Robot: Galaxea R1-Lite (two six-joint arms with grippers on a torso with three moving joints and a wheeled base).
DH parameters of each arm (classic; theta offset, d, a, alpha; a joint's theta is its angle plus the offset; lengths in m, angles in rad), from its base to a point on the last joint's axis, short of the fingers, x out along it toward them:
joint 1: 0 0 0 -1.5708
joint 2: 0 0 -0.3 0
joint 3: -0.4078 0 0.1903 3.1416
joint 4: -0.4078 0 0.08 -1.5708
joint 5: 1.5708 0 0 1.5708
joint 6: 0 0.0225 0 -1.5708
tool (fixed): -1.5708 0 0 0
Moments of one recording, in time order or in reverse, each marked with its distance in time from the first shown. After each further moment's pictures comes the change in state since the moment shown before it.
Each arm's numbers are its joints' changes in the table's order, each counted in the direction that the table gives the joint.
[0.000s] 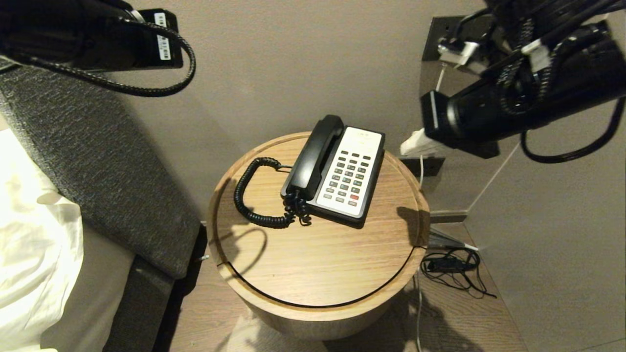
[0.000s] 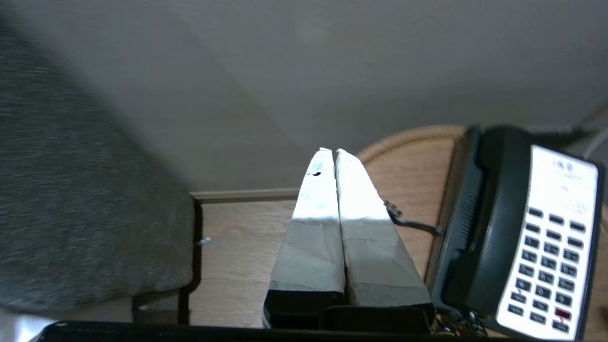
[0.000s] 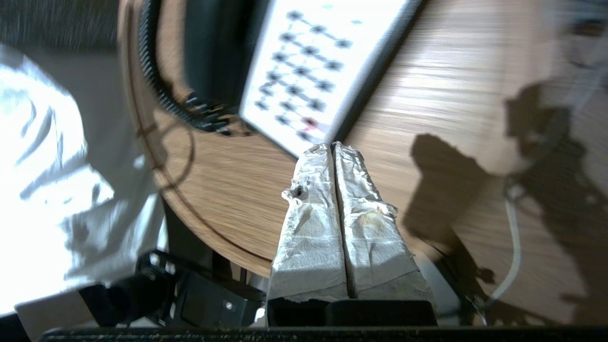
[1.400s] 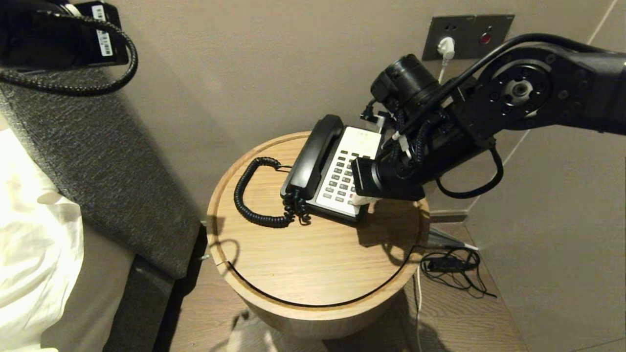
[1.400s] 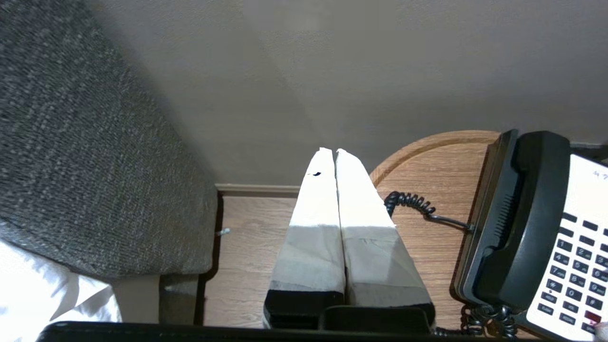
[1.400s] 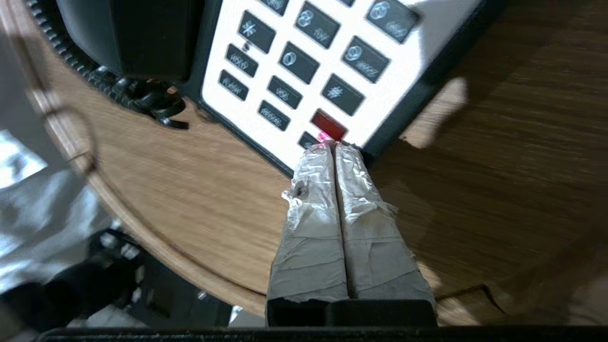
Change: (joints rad) left arm 0.097 -0.103 0.099 0.006 -0.022 -0.011; right arm 0.091 0.209 -0.011 -0.001 -0.033 -0.003
